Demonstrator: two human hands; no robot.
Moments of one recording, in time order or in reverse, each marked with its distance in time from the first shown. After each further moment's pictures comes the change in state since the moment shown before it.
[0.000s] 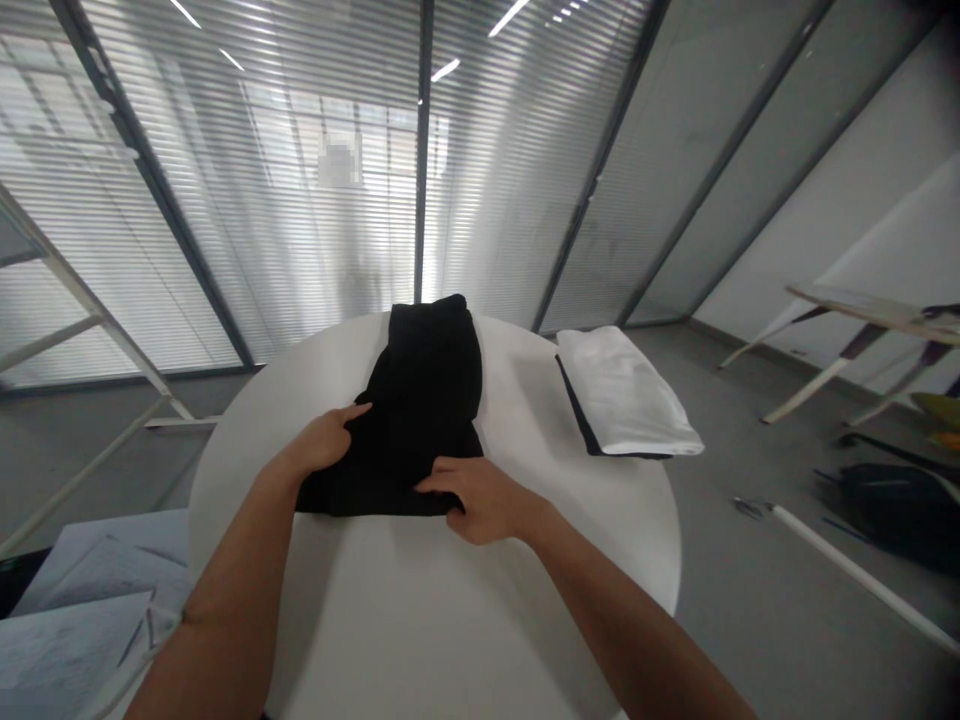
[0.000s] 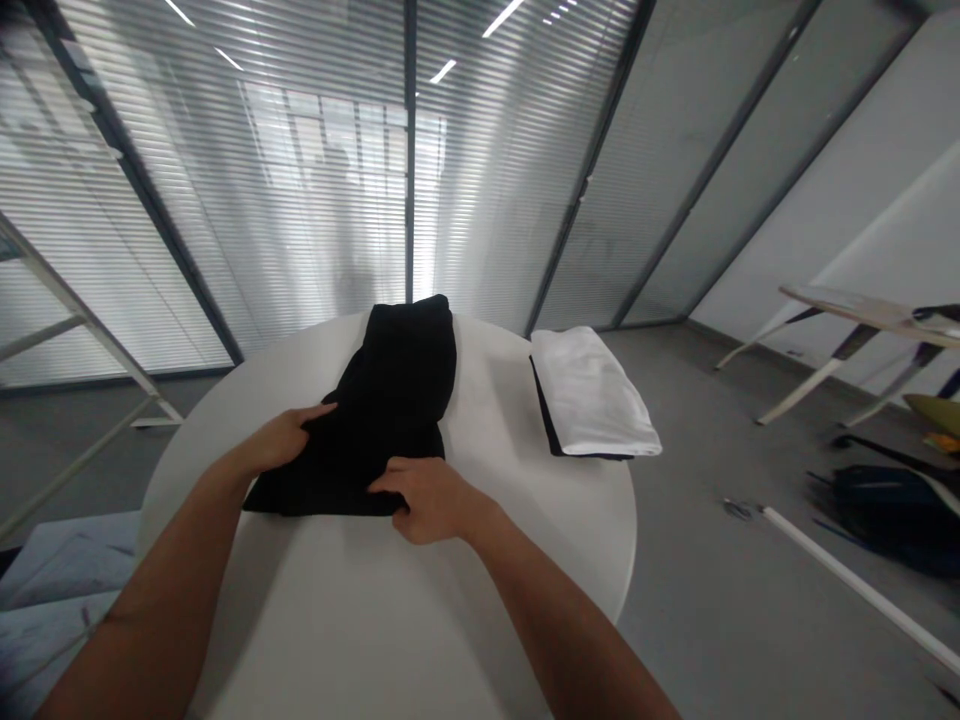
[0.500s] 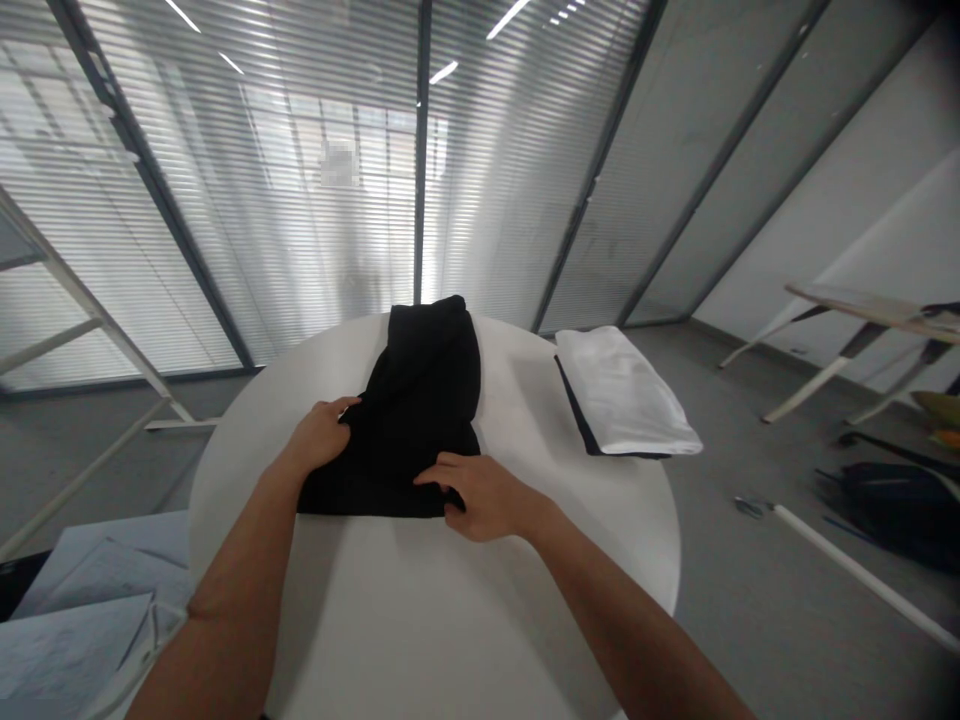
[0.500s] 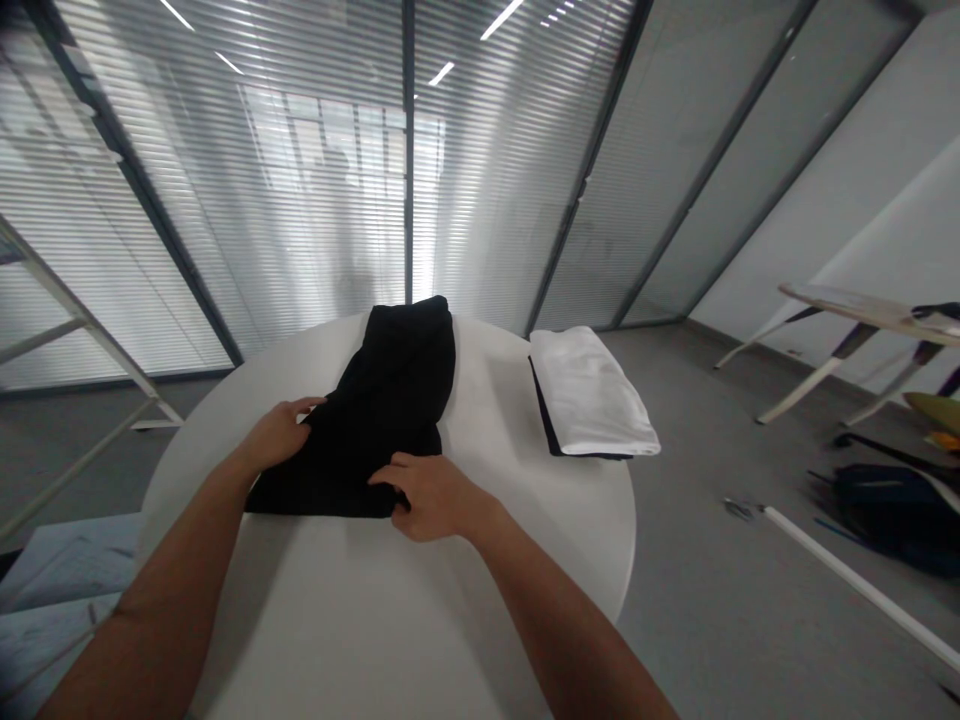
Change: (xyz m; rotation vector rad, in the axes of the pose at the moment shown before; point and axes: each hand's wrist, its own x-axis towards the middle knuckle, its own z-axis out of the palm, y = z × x) left_hand 0.008 -0.006 0.000 0.259 0.108 -0.098; right_hand -0.001 -0.004 -0.007 -0.032 0.027 0.040
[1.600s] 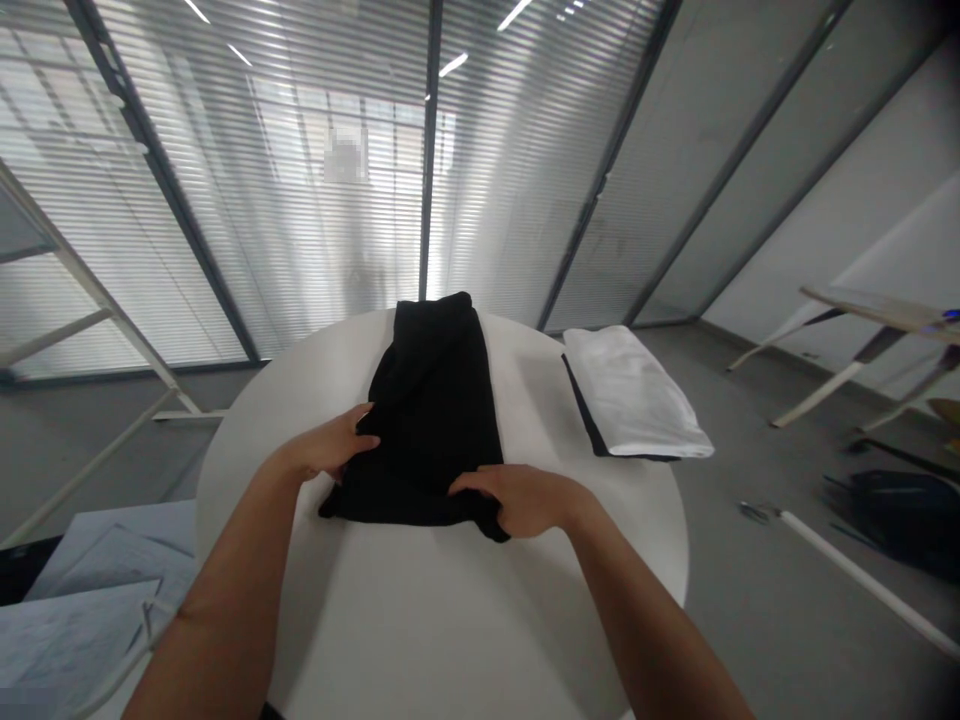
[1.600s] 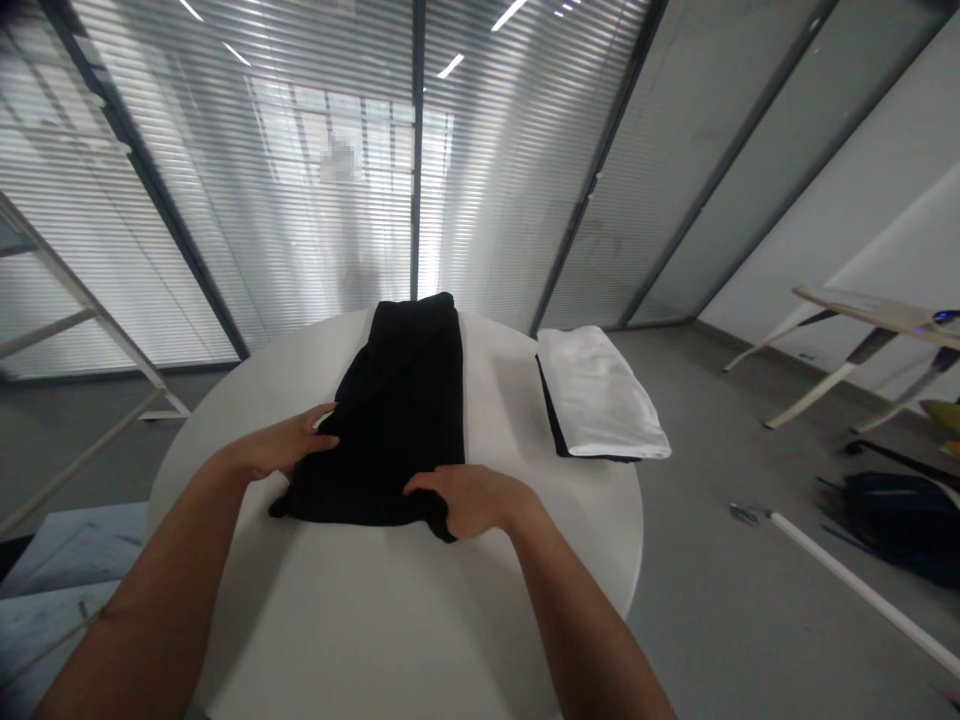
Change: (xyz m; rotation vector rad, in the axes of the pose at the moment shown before) left_hand -0.030 0.027 -0.013 -0.495 -0.525 -0.209; right_hand -0.023 0.019 -0.022 0.066 -0.348 0.233
